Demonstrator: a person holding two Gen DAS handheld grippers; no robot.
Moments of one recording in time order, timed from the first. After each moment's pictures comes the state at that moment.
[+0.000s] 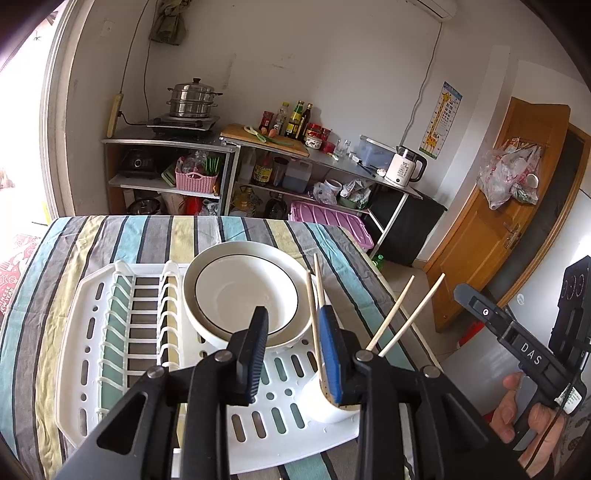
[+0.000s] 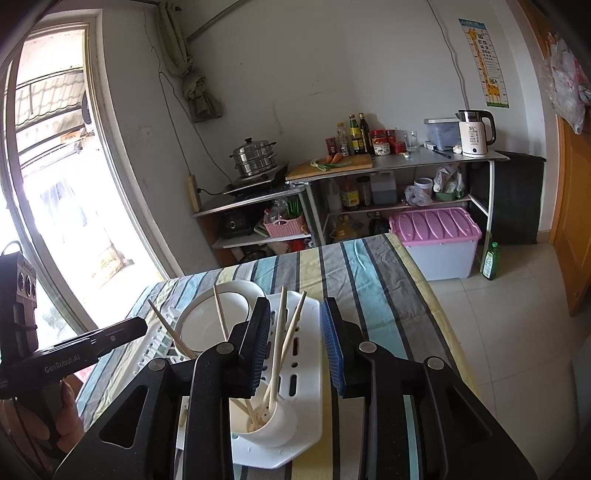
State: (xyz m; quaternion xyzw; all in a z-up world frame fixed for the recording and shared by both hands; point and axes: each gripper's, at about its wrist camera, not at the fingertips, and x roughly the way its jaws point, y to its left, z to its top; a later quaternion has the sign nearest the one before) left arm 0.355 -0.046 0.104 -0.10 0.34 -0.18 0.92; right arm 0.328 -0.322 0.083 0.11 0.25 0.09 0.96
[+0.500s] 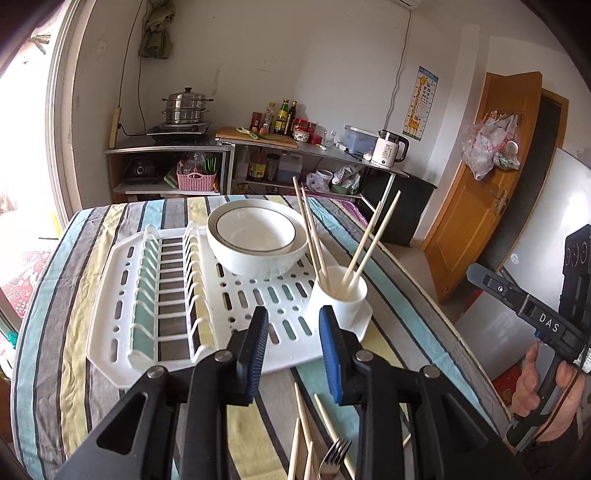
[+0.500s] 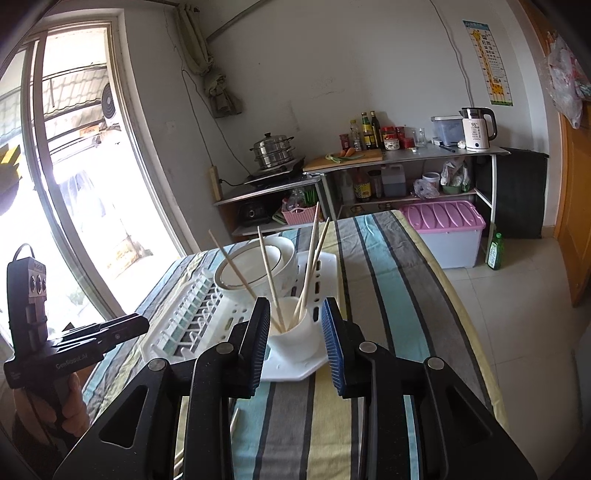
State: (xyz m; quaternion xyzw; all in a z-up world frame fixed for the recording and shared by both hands) left arm 0.242 -0.020 0.085 -0.04 0.33 -0.19 0.92; right arm 0.219 -0.313 0.064 0.11 0.26 0.12 0.95
